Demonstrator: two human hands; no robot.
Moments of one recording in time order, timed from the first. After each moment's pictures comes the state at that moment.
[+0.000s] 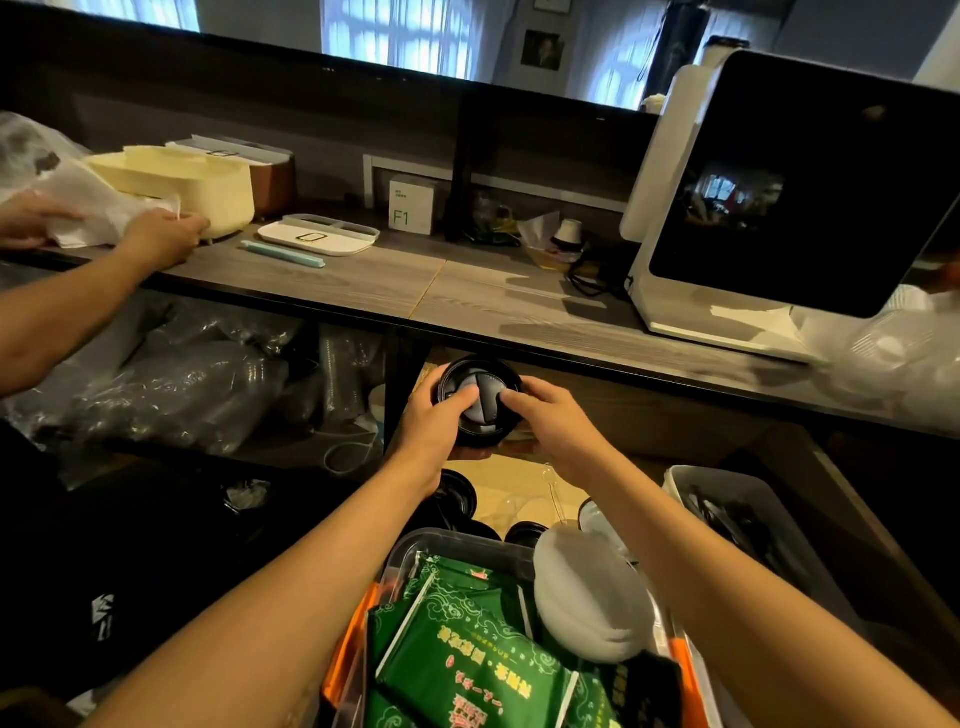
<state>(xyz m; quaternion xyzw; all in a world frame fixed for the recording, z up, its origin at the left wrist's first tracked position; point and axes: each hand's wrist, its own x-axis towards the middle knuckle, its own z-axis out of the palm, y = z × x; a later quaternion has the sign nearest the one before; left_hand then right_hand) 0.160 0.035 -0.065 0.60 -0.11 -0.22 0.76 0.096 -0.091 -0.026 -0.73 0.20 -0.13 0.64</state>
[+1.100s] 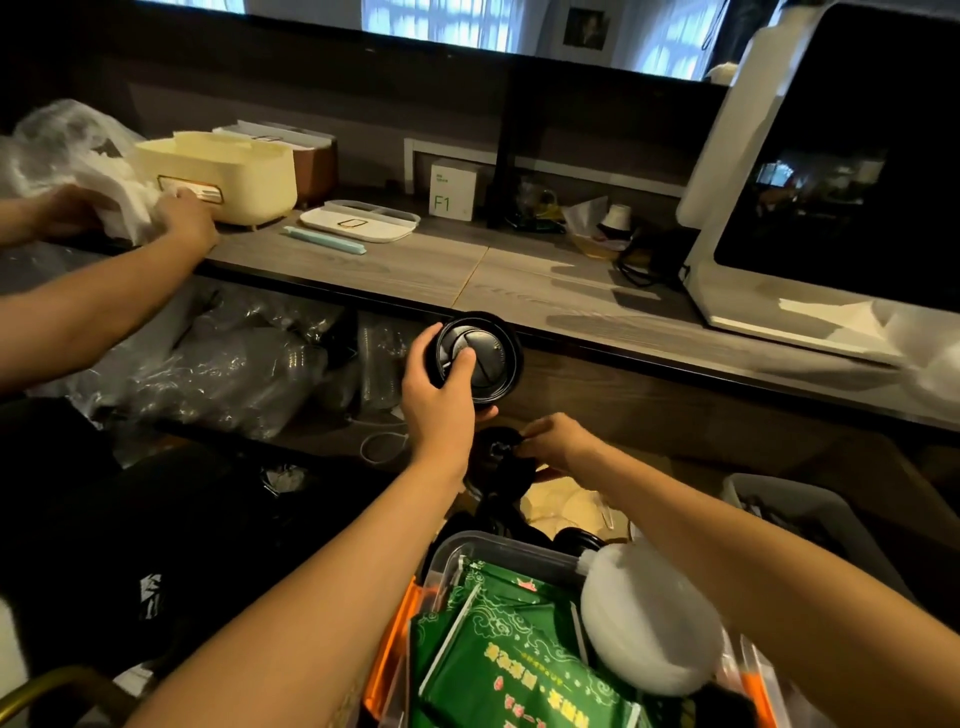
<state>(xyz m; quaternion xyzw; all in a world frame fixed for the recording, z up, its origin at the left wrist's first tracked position) 0.183 0.044 -0.048 0.54 -0.05 -0.01 0.84 0.148 -0.103 -0.081 -0.81 0.29 0.05 0.50</state>
